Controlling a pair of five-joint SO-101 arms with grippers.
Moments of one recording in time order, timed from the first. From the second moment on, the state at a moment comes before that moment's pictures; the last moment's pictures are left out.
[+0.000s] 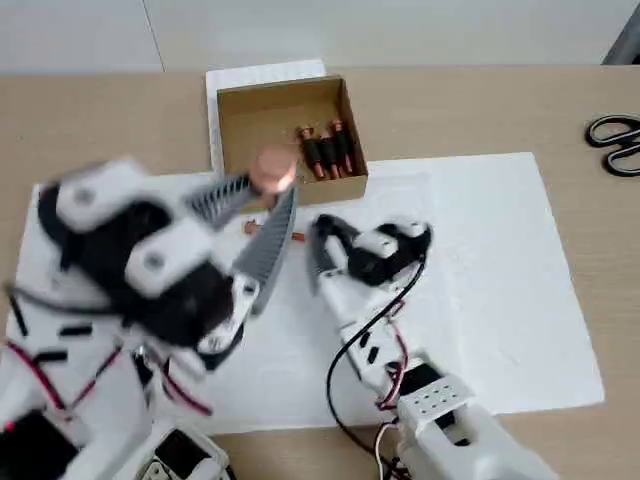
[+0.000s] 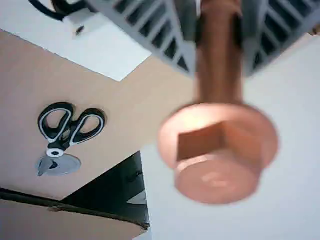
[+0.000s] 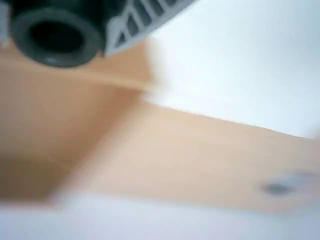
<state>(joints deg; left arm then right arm) 33.8 -61.3 12.2 64.7 -4.1 -31.5 -44.5 89.5 -34.9 -13.4</state>
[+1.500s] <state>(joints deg) 25.8 -90.9 51.7 60.8 0.7 -52.5 -102.9 95.8 18.0 -13.5</state>
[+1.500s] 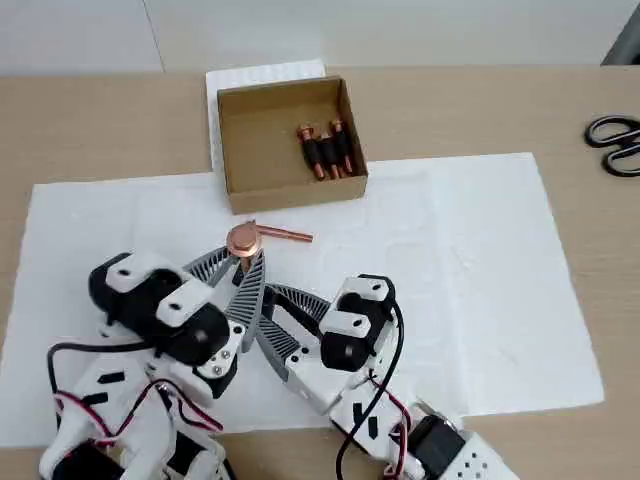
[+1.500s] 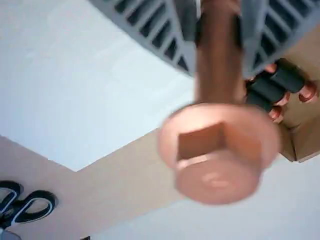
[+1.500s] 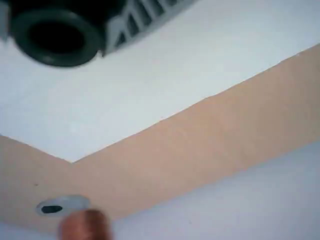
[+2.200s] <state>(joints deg) 27.5 -90.6 56.4 58.6 1.6 -51.4 -102.9 95.7 15.1 -10.5</state>
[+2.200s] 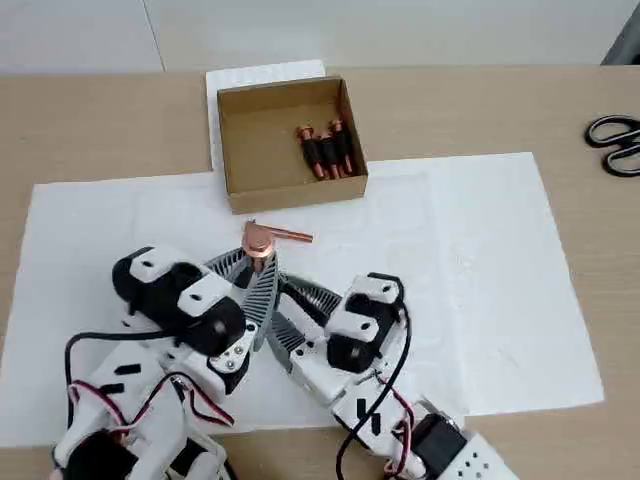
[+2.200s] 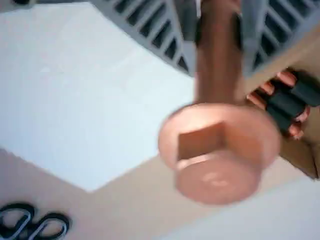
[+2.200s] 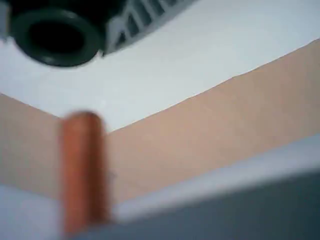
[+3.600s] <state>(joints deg) 30.7 -90.9 62.5 54.4 4.4 -48.2 -102.9 95.7 14.6 -10.1</state>
